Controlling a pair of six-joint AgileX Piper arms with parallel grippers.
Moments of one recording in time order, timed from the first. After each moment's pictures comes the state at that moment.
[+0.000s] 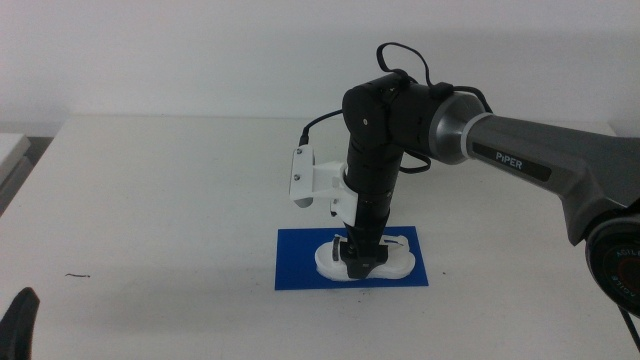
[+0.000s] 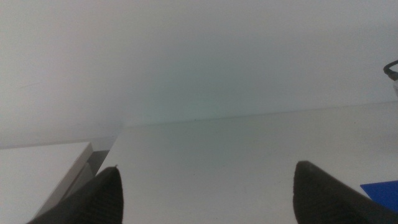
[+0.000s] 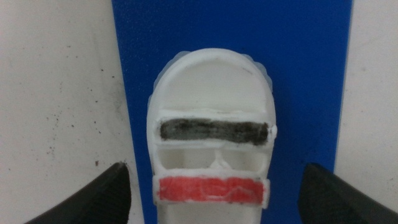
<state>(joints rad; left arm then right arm) -0.04 0.00 0.00 0.10 0.13 -0.05 0.63 2.24 -1.86 0.06 1.20 -0.95</state>
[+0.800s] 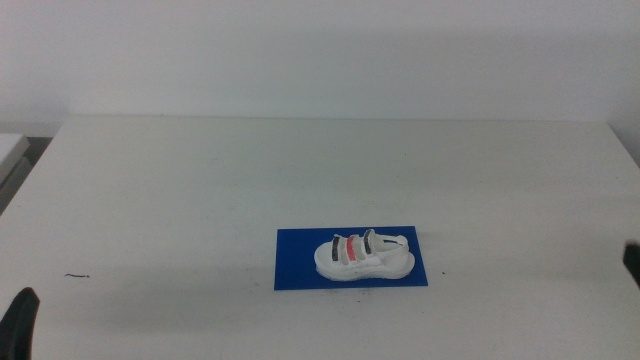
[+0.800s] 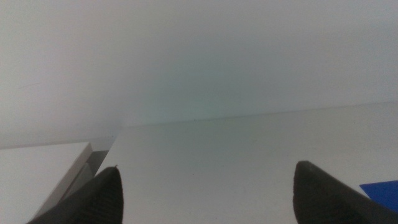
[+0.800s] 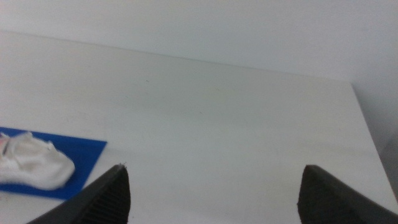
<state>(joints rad) -0.04 0.00 0.00 0.10 0.13 -0.05 0.14 0.55 -0.31 -0.04 0.19 -0.04</state>
